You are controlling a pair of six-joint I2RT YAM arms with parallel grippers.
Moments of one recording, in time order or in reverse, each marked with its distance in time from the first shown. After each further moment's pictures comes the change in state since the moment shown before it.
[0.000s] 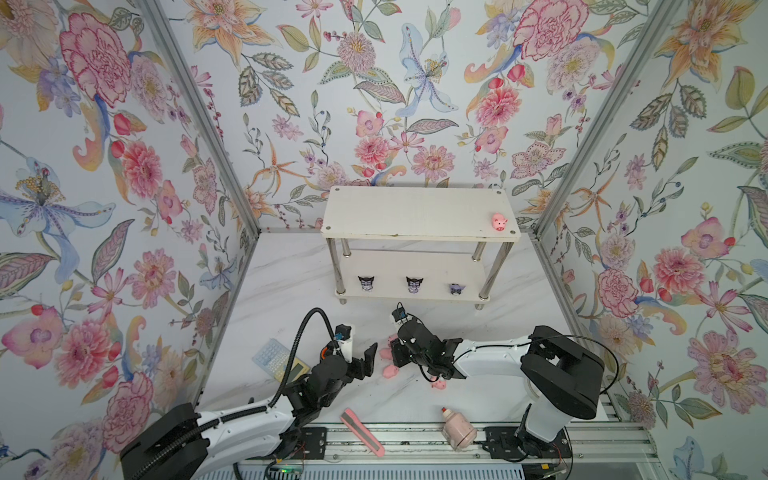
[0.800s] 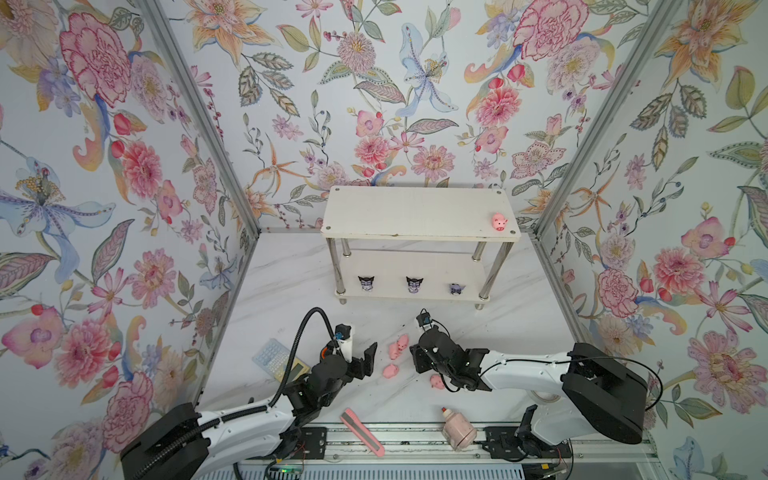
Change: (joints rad) left arm 0.004 0.004 0.000 0.003 0.004 0.000; right arm -0.013 -0.202 -0.137 -0.096 0.085 0.040
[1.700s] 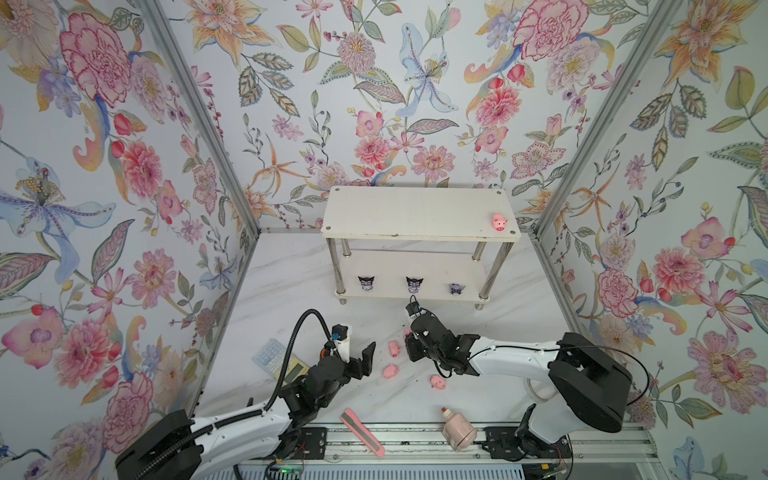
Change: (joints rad) left arm 0.009 -0.062 -0.013 -0.019 -0.001 -0.003; right arm -0.057 0.011 0.129 -0.106 -0.026 -0.150
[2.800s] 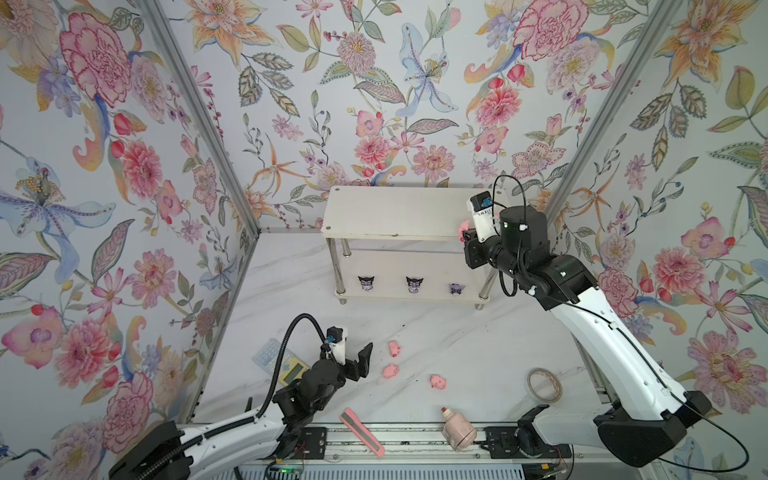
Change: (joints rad) left arm 0.005 -0.103 -0.042 -0.020 0.000 0.000; right arm -0.433 -0.135 0.908 -0.699 -0.064 -0.448
